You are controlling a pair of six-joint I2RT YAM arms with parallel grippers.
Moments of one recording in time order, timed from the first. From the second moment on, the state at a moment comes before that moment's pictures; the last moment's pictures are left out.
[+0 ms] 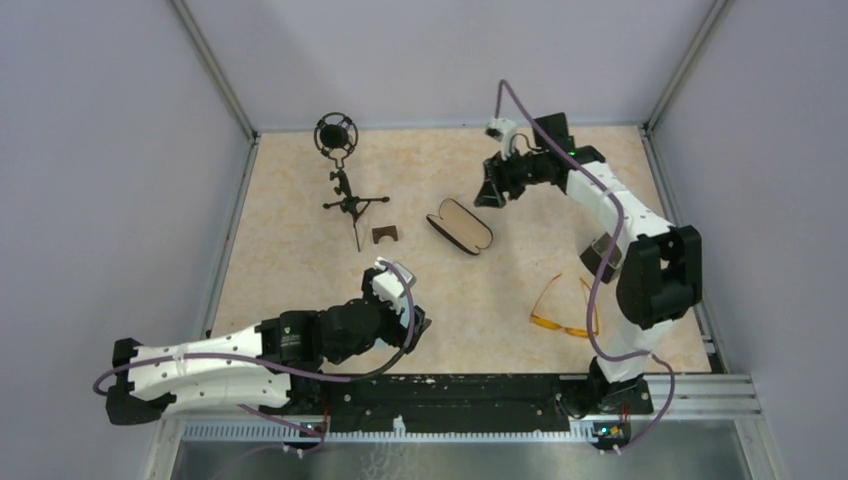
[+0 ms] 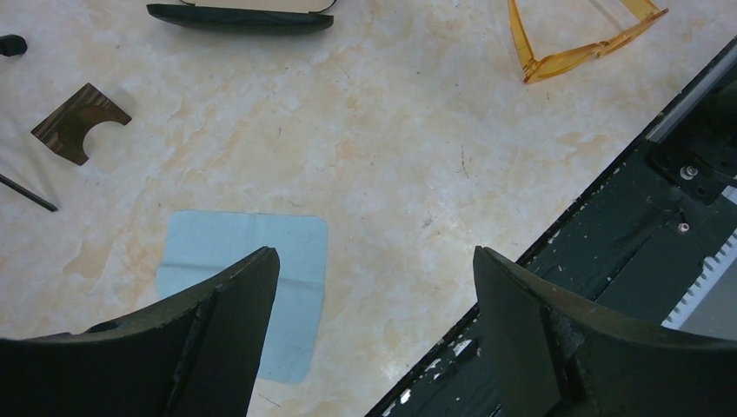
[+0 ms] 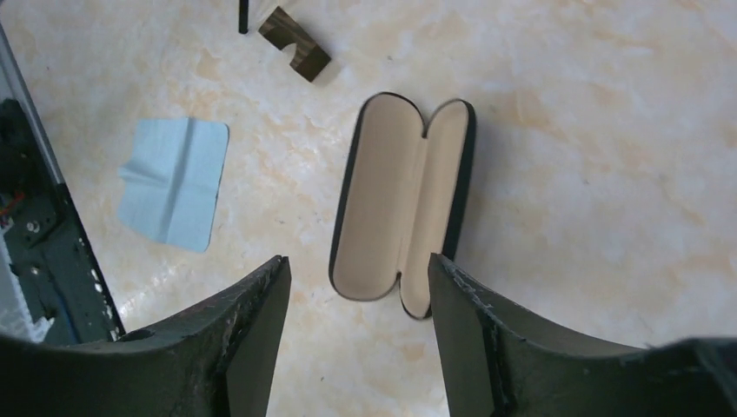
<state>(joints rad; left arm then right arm) -1.34 0.73 0.67 -0.44 -0.49 -0.35 0.27 1.72 1.46 -0.56 -0.72 -0.22</state>
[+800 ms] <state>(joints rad) -1.34 0.68 0.63 -0.46 -0.49 -0.38 0.49 2.12 1.66 -0.73 -0.64 -0.36</state>
